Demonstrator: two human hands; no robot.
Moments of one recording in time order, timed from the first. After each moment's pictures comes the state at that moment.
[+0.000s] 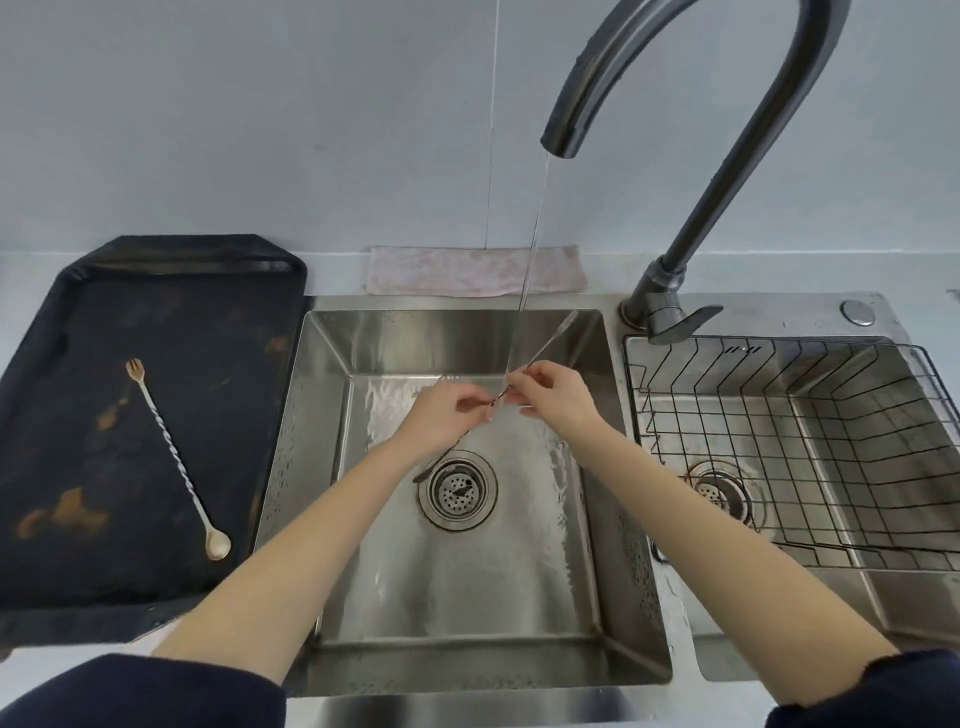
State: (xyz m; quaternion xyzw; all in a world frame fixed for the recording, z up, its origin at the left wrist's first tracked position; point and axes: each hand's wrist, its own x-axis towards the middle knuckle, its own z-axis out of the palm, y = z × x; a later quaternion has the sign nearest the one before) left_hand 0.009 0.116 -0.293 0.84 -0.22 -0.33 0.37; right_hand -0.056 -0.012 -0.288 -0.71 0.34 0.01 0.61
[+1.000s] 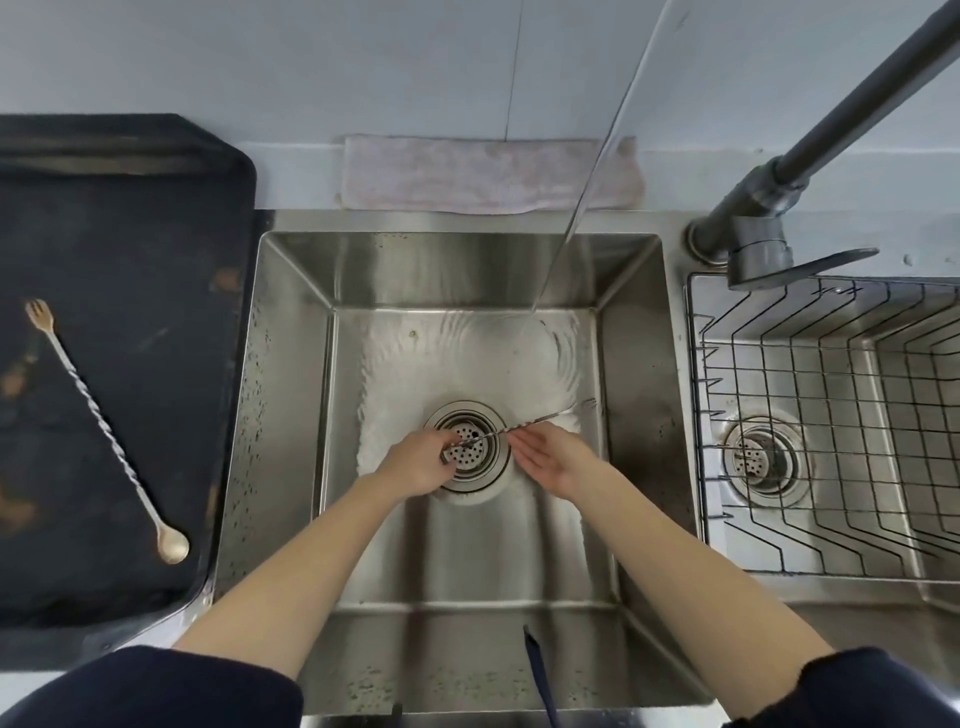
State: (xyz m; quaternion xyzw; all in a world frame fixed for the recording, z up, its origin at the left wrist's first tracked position) left_hand -0.001 0.160 -0.424 0.85 -0.24 -0.46 0.09; right_hand -0.077 0.011 -0.412 -0.26 0.59 0.13 0.75
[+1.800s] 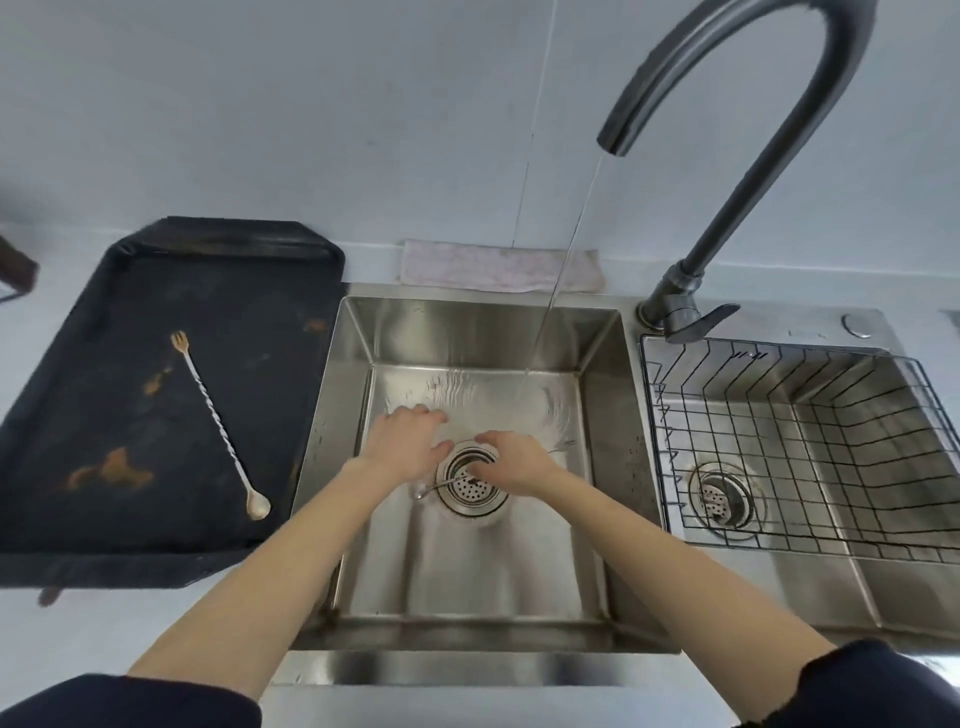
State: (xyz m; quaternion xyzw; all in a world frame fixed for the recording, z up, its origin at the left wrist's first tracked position) left_hand 0.001 0.190 -0.305 0.91 -0.33 -0.24 0.02; right_hand -0.079 0.067 -0.299 -0.88 0.20 0.28 0.32
